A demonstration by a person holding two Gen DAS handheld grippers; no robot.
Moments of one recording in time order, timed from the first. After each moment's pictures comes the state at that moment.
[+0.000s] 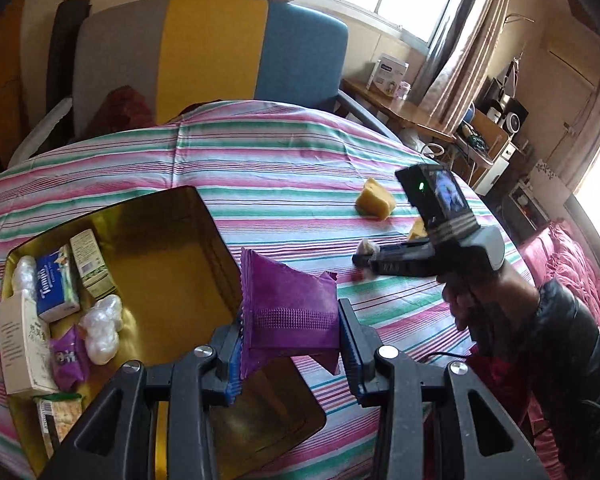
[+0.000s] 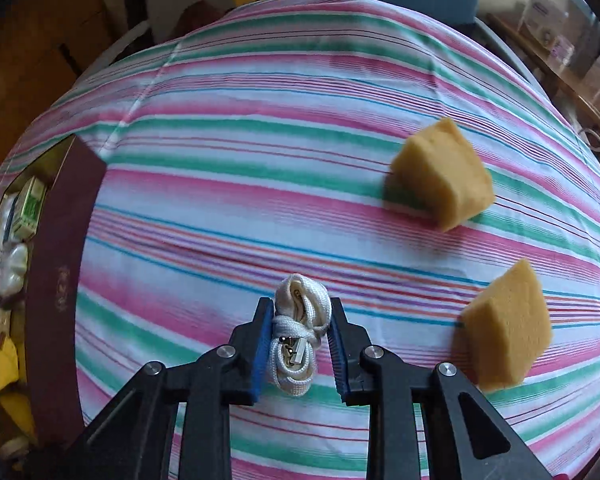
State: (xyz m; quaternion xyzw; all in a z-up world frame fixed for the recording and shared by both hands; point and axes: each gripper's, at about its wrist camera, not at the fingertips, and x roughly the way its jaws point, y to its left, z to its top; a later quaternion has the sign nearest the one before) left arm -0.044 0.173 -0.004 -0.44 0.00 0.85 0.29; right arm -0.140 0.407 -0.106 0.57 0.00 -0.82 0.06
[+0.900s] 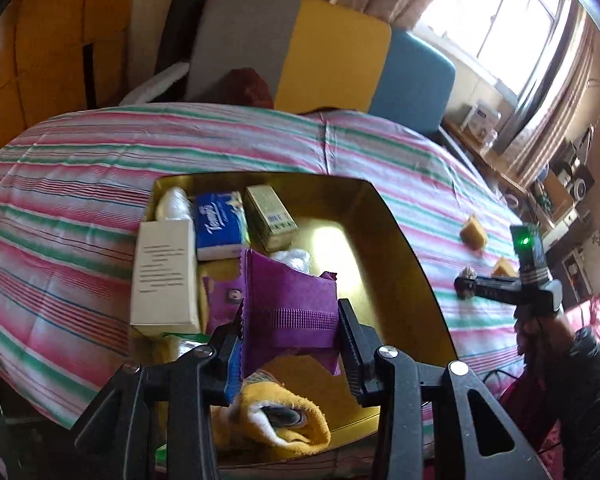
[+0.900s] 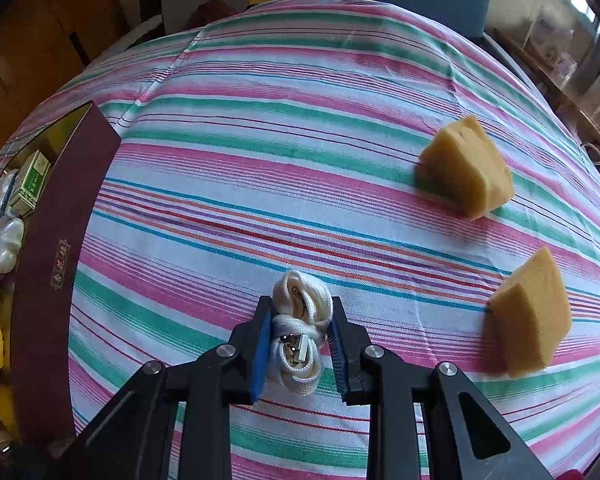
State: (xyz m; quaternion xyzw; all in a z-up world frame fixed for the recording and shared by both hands) left arm -0.051 0.037 -0.030 -0.46 -0.06 0.88 0.14; right arm -0.119 0.393 -0.111 0.56 0.02 -0.83 0.05
